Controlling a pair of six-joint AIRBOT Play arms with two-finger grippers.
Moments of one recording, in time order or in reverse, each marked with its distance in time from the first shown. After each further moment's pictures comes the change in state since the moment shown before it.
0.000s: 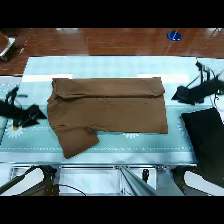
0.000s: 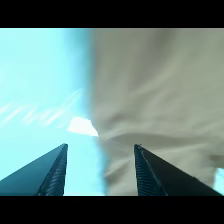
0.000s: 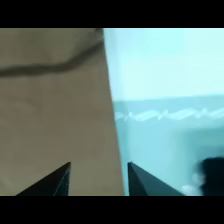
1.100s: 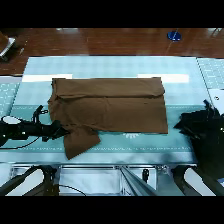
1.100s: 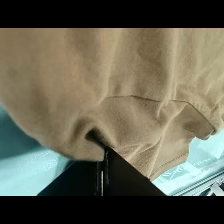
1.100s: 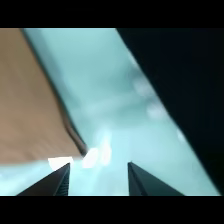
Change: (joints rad) left arm -0.124 0.014 -0.377 -0.322 0.194 0.222; right arm -0.264 0.236 -0.463 0.031 0.051 -0.013
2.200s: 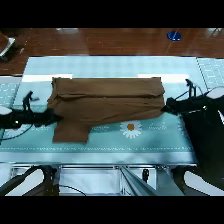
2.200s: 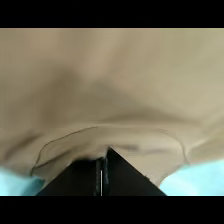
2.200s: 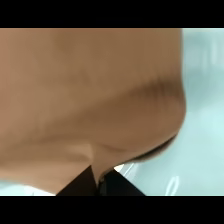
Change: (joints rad) left arm 0.007 0.008 0.201 -0.042 0.047 0.061; right arm 0.283 -0.229 0.295 0.201 -0.142 -0.087
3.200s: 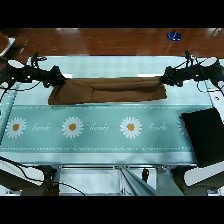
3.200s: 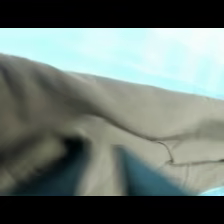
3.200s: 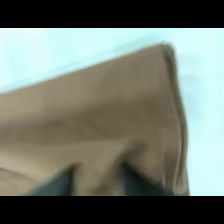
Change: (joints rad) left arm -0.163 -0.644 0.831 -0.053 0.028 -0.233; right arm 0.006 -0.531 0.620 0.105 -0.048 0.034
